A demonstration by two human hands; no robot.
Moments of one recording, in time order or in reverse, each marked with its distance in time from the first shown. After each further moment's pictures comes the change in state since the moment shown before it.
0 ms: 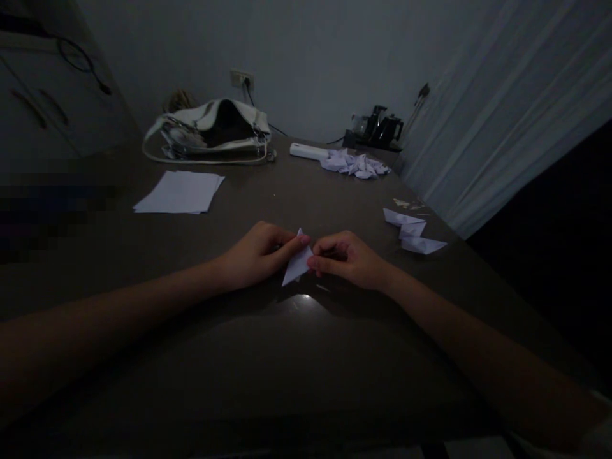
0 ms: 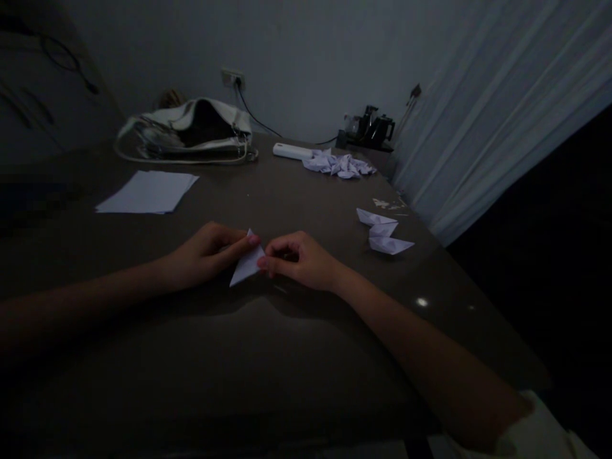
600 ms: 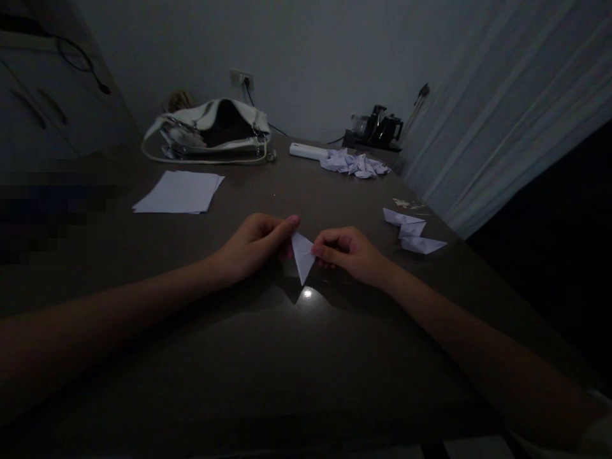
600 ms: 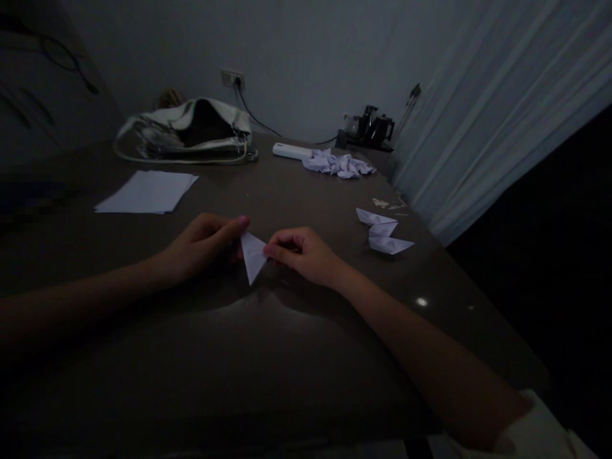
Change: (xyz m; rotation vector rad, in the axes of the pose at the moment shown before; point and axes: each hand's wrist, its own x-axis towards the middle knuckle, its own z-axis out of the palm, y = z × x) left_hand 0.002 0.000 -0.002 -0.168 0.160 -0.068; right_hand 0.002 0.002 -0.002 0.098 0.104 0.027
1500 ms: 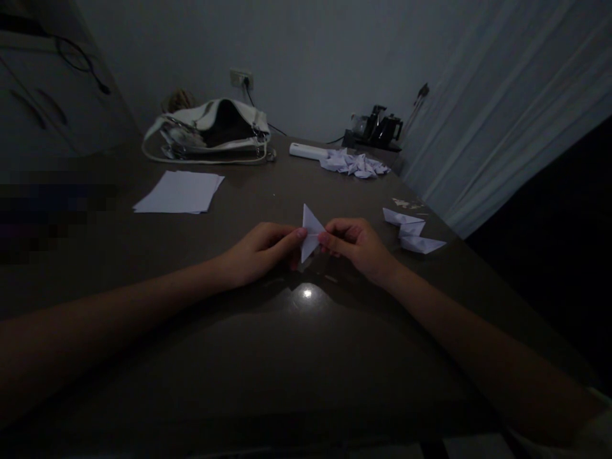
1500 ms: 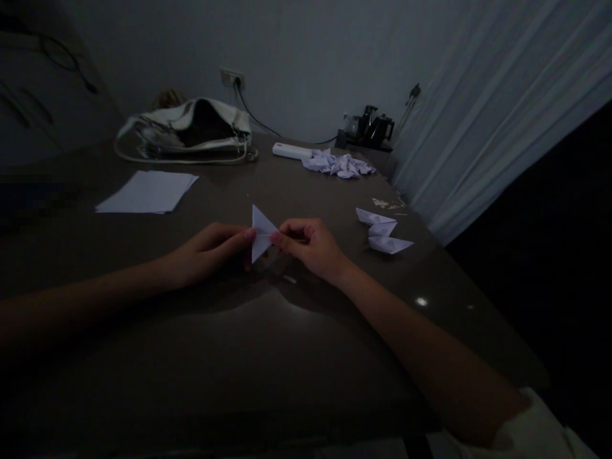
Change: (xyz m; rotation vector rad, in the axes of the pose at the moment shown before) left_hand -0.001 -0.008 0.001 -0.049 -0.173 0.103; right_hand 0.001 0.001 -0.004 0.003 0.177 -0.064
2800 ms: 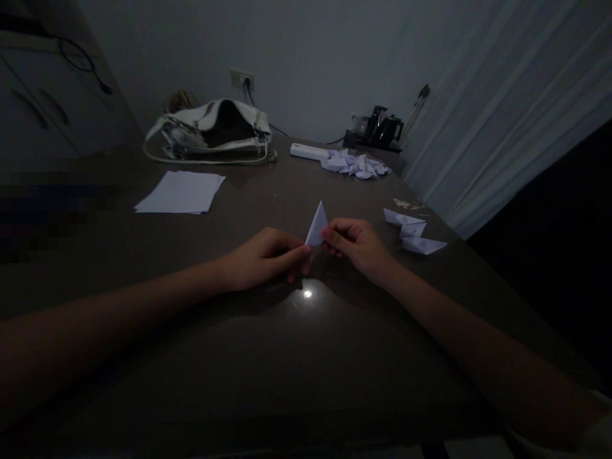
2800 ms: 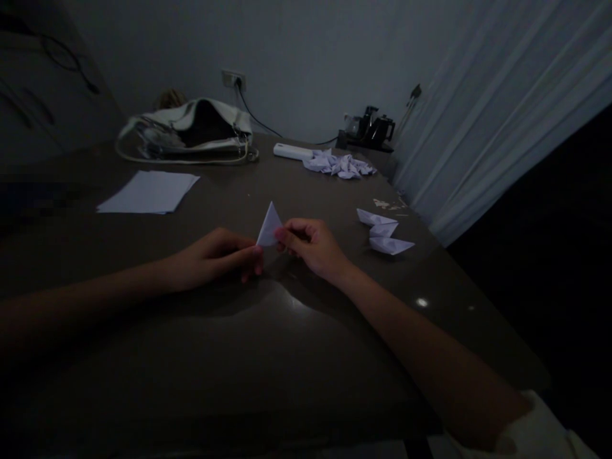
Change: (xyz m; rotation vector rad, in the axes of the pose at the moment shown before) left_hand 0.000 0.006 0.000 0.048 -0.149 -0.032; right_hand 0.002 0.003 0.000 0.016 0.042 0.046
